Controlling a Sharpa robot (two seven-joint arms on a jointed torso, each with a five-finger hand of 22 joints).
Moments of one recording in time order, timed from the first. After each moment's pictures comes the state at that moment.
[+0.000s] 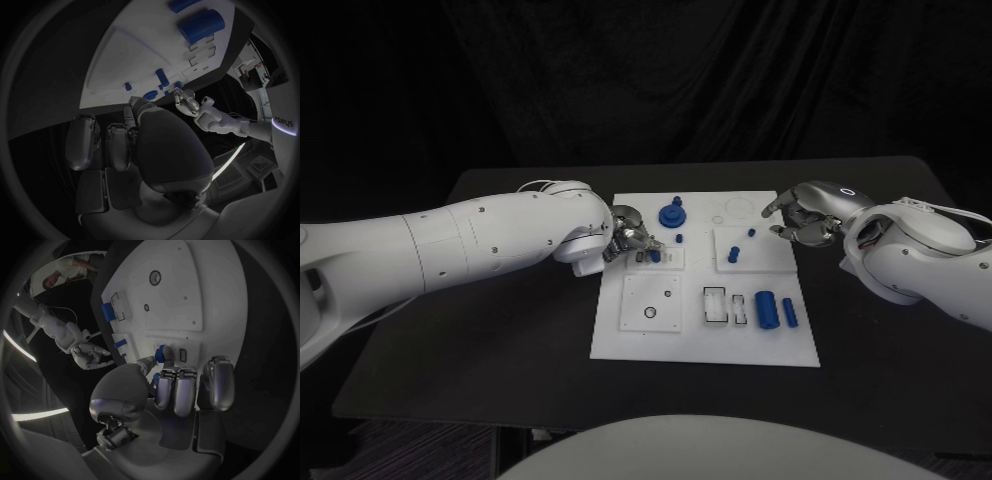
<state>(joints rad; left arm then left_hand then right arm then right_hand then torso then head) 1.28 -0.59 -0.20 1.29 -0.85 0.08 -0.43 1.00 0.10 0.27 0.13 0.31 0.81 0.08 0.27 1.31 1.47 0.01 1.57 1.31 1.47 -0.05 1.56 1.31 0.08 1.41 0.07 1.39 1.31 1.31 -0.92 -0.25 1.53 -1.46 -0.37 -0.17 1.51 -0.05 0.25 0.23 0.37 0.84 0.07 0.12 0.19 1.46 -0.02 1.51 1.31 1.47 -0.09 1.46 1.31 0.07 1.47 0.03 1.29 1.31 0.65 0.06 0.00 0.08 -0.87</state>
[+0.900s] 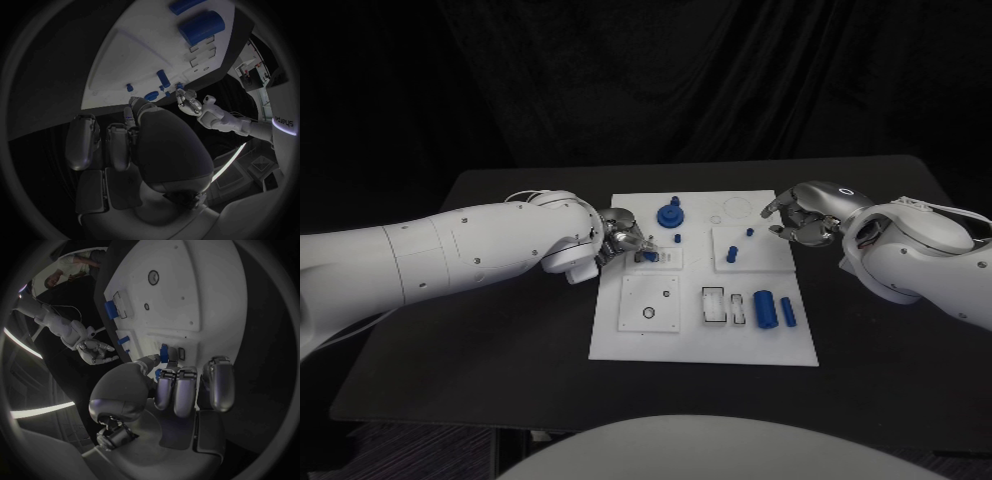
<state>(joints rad) 1.27 -0.65 -0.21 1.35 -0.86 -0.02 -0.35 1.03 0.08 0.39 0.03 0.35 0.82 0.07 0.23 1.31 1.47 0.01 1.57 1.31 1.47 -0.05 1.56 1.31 0.08 1.42 0.06 1.39 1.31 1.31 -0.92 -0.25 1.53 -1.46 -0.37 -0.17 1.51 -0.05 0.26 0.23 0.37 0.84 0.07 0.11 0.18 1.46 -0.02 1.50 1.31 1.47 -0.09 1.46 1.31 0.07 1.47 0.03 1.29 1.31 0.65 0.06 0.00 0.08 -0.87</state>
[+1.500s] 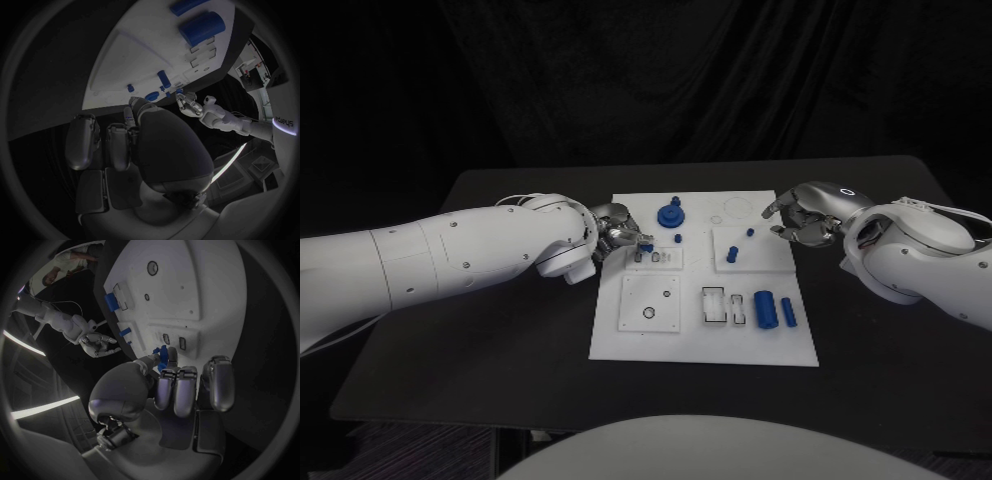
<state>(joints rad) 1.27 -0.68 -0.21 1.38 -0.86 -0.11 -0.32 1.03 0.08 0.40 0.04 0.33 0.82 0.07 0.23 1.31 1.47 0.01 1.57 1.31 1.47 -0.05 1.56 1.31 0.08 1.42 0.06 1.38 1.31 1.31 -0.93 -0.25 1.53 -1.46 -0.37 -0.18 1.51 -0.05 0.26 0.23 0.37 0.84 0.07 0.11 0.18 1.46 -0.02 1.50 1.31 1.47 -0.09 1.46 1.31 0.07 1.47 0.03 1.28 1.31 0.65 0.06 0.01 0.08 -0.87</state>
